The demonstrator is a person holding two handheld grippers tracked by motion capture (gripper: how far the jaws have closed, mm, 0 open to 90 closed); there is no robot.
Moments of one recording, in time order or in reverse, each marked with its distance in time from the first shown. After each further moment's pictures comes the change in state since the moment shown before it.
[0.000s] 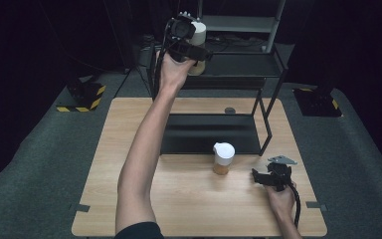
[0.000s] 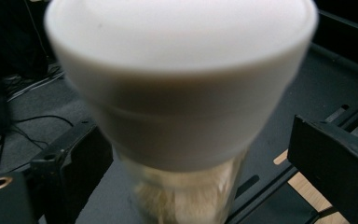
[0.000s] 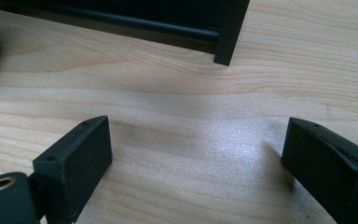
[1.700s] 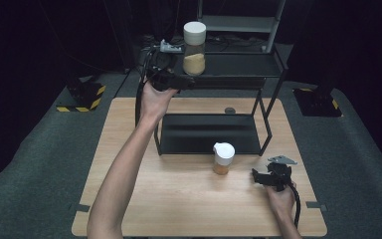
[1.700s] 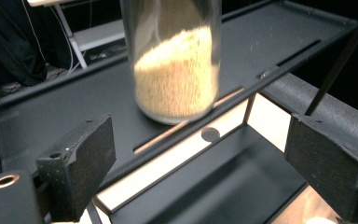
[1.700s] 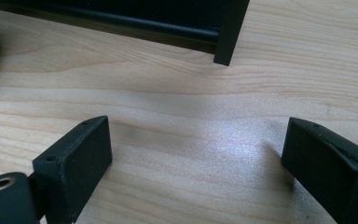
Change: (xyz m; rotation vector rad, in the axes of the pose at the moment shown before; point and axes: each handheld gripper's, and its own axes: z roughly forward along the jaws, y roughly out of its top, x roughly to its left) left arm 0.006 -0.083 -0.042 -0.050 -0.031 0.039; right arm 0.000 0.000 0.000 0.001 0.000 0.002
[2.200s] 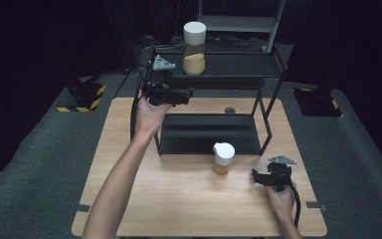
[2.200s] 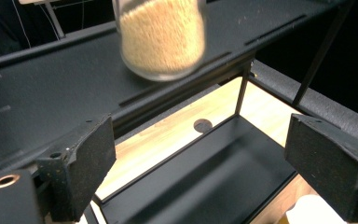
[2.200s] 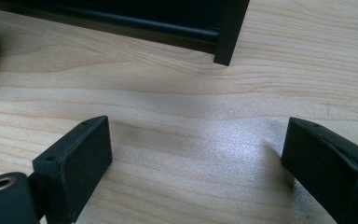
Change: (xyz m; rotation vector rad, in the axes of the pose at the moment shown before) left arm -0.003 -0.038 -0.006 -0.021 -0.026 0.001; right arm 0.000 0.000 0.000 -0.001 0.000 -0.001
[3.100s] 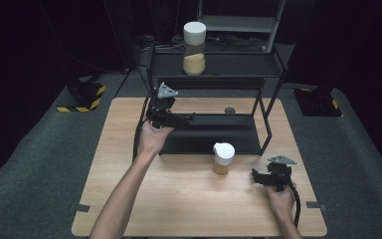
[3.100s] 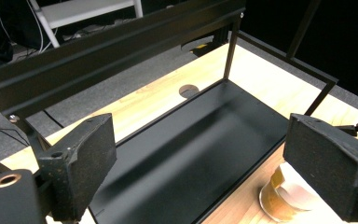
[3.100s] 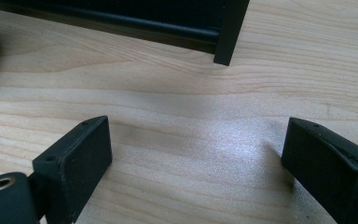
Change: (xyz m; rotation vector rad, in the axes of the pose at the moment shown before) left arm -0.005 -0.051 0.021 0.065 -0.050 -0.001; right arm 0.000 0.000 0.000 0.000 0.000 0.000
